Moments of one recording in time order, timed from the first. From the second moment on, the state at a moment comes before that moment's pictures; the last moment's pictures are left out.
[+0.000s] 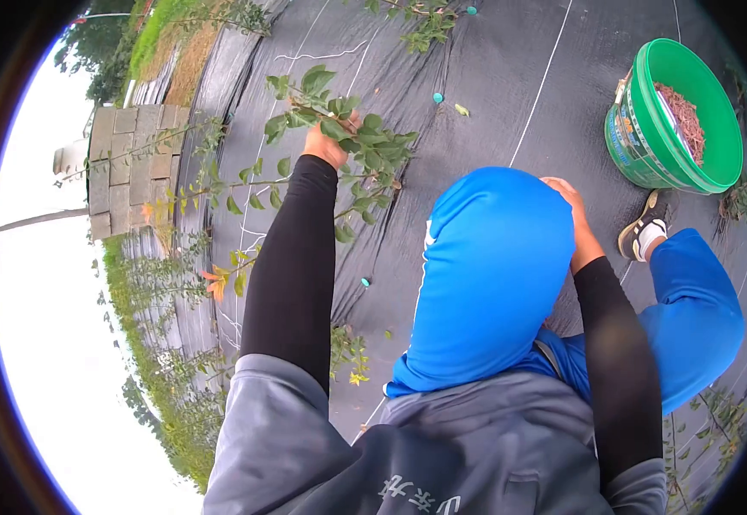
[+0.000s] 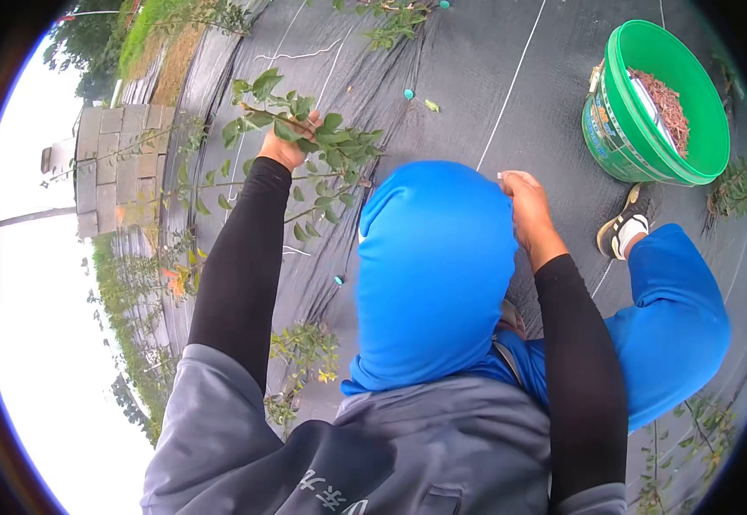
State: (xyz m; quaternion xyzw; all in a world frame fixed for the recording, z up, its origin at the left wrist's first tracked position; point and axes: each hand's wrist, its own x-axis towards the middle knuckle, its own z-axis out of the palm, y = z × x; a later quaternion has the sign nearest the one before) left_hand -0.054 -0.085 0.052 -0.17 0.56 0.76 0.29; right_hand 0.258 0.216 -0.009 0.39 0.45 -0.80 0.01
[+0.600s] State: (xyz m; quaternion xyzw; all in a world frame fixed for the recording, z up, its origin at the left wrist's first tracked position) left_hand 0.246 -0.176 0.038 -0.13 0.71 0.68 0.11; right_hand 0.219 0.244 0.096 0.29 0.43 -0.85 0.07
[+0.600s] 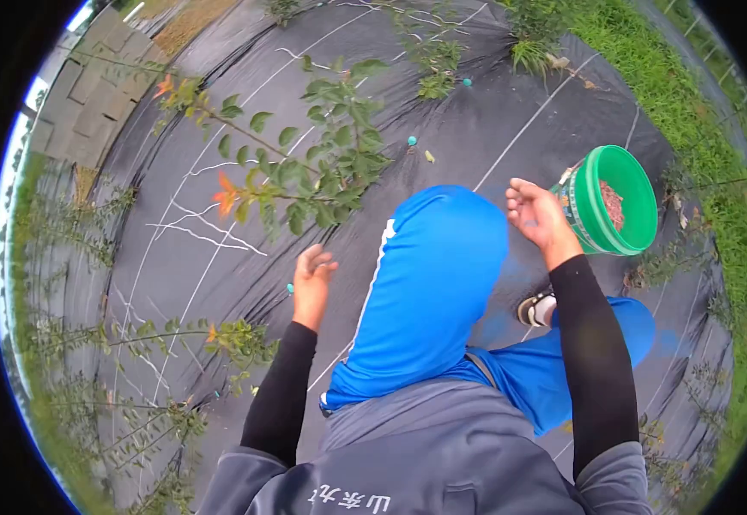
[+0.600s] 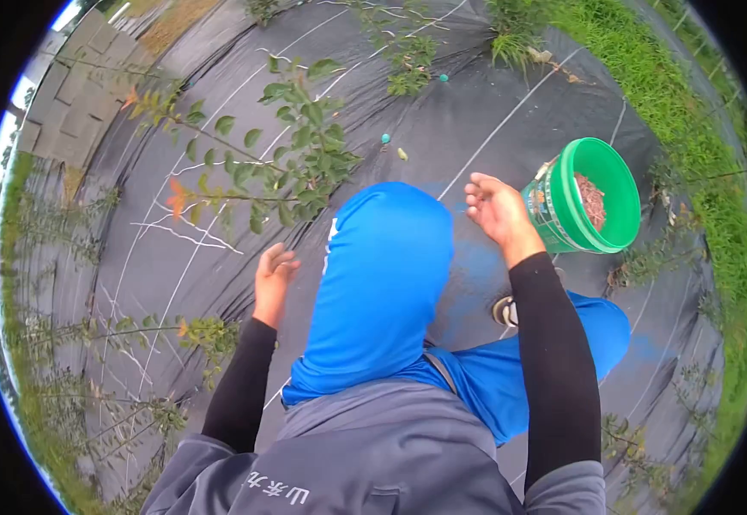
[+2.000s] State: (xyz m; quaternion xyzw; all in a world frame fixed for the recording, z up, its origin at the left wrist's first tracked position) left_hand 0.016 -0.048 0.124 -0.04 0.85 0.52 0.06; right_hand 0.074 0.143 0.061 -0.08 0.90 -0.37 0.22
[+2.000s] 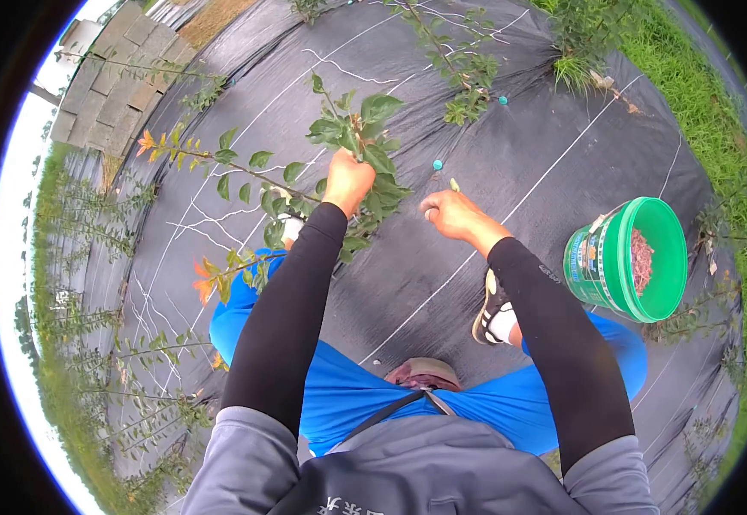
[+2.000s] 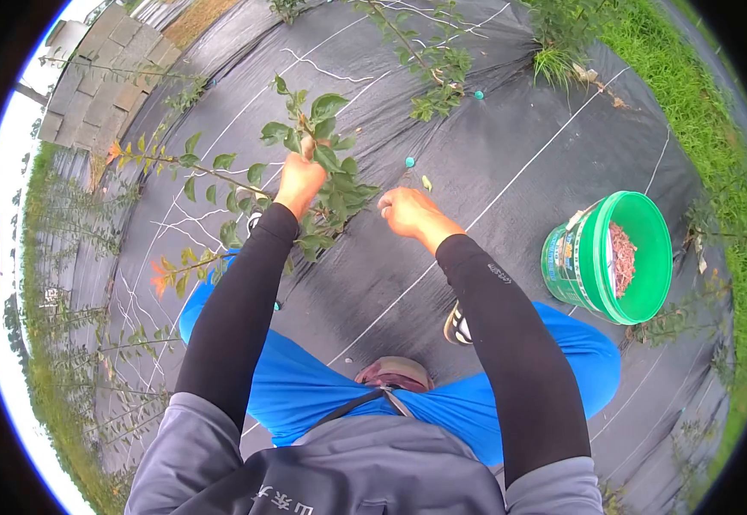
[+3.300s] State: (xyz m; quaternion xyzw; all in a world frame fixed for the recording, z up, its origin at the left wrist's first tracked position) left_hand 0.123 -0.117 0.097 0.15 0.79 0.59 0.00; right_hand 0.011 0.042 -0.051 0.00 0.96 -0.27 0.04
